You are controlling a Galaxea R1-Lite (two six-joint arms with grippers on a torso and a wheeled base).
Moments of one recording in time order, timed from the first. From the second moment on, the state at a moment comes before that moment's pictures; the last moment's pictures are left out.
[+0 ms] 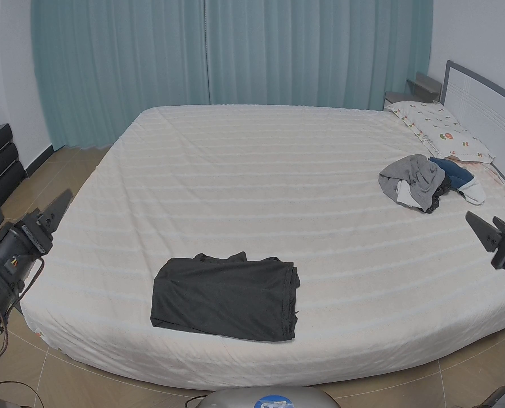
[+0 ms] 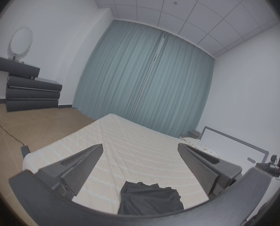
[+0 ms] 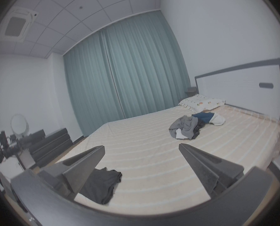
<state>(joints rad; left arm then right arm) -0.10 1.22 -0.26 -1.02 0.07 -0.38 0.15 1.07 -0.28 -0.77 -0.05 0.25</state>
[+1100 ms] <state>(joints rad) -0.02 0.07 -0.24 -0.08 0.06 -0.07 0.00 0.04 -0.40 0.27 0.07 -0.09</state>
